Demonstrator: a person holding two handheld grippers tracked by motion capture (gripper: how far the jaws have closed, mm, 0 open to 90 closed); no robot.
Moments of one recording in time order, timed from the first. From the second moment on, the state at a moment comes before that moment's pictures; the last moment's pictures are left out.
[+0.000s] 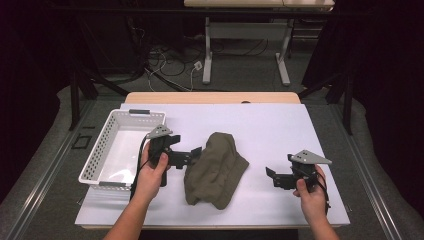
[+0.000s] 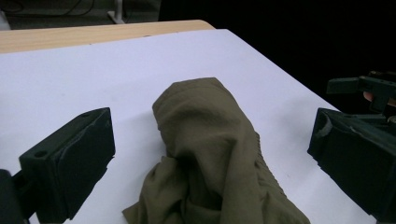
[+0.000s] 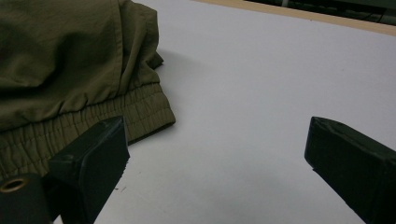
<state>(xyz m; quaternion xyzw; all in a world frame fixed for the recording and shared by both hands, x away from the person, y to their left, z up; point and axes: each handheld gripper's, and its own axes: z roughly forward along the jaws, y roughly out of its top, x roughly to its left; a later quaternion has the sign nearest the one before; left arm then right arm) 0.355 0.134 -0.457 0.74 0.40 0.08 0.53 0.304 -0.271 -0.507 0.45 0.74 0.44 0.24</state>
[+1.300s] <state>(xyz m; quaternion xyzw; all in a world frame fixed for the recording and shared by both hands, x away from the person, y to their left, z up) 0.364 0.201 -0.442 0.69 0.46 0.13 0.54 0.302 -0.266 -0.505 0.45 0.74 0.44 0.23</state>
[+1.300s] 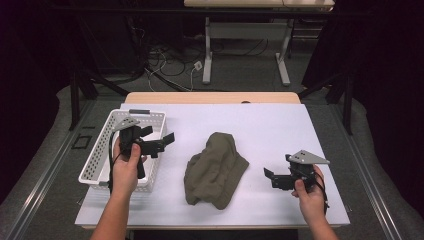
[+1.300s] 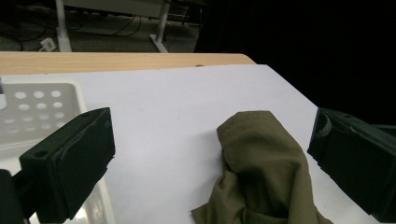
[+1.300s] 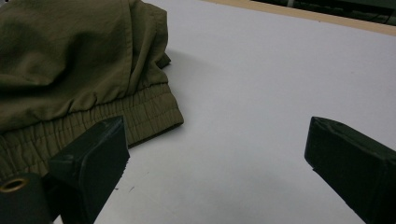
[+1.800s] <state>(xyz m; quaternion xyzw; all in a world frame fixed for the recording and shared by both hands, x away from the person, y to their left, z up) 0.371 0.226 -0.453 0.66 0.49 0.15 0.54 0.304 -0.266 -0.510 0.45 0.74 0.44 0.23</state>
